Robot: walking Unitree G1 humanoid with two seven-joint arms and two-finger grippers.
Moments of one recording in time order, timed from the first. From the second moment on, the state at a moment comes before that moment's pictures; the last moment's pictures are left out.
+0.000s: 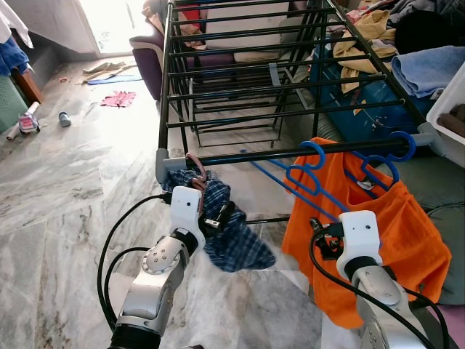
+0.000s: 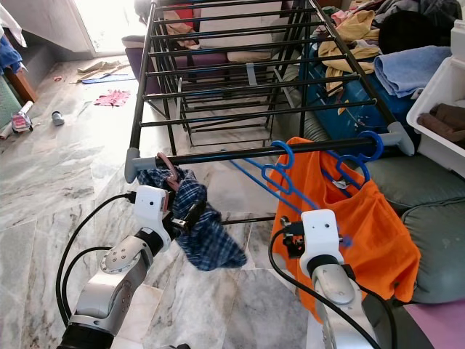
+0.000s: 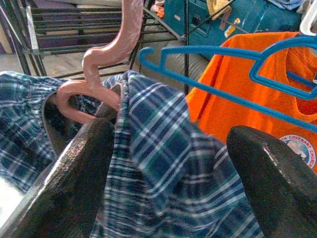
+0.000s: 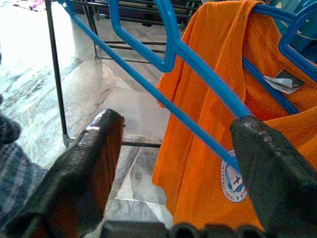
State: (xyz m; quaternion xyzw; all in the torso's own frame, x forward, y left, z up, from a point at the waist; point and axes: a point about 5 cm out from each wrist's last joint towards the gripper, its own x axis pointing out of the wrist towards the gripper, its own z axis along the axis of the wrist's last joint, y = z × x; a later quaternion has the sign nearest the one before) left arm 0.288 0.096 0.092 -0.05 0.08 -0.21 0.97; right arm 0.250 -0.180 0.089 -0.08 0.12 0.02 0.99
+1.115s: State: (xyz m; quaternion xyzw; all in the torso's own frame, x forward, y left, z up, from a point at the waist) left arm 0.291 0.094 0.098 -0.05 0.07 -0.21 0.97; right arm 0.258 -0.170 0.094 -0.08 0.11 0.03 0.99
